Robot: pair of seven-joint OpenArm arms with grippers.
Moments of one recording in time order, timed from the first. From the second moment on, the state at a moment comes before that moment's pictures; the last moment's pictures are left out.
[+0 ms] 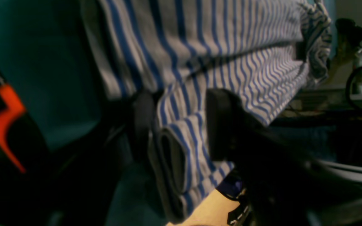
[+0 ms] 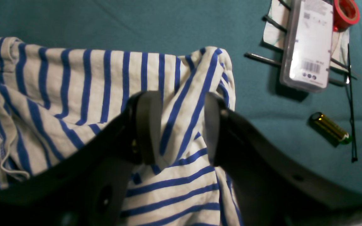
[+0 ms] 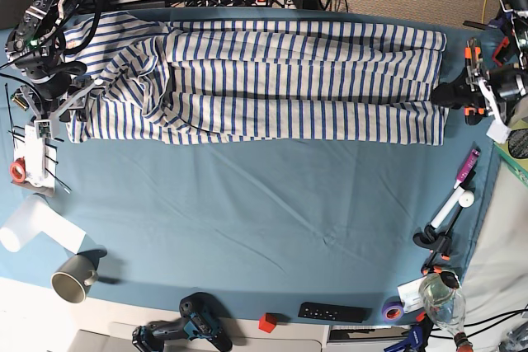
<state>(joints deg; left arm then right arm) 5.4 -31.2 -23.3 68.5 -82.7 -43.5 80.4 -12.2 18.4 36.3 105.9 18.9 29.7 -55.9</state>
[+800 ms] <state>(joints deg) 8.5 -28.3 -23.8 69.0 -74.9 -39.6 69.9 -12.2 18.4 36.3 105.9 18.9 29.7 -55.9</state>
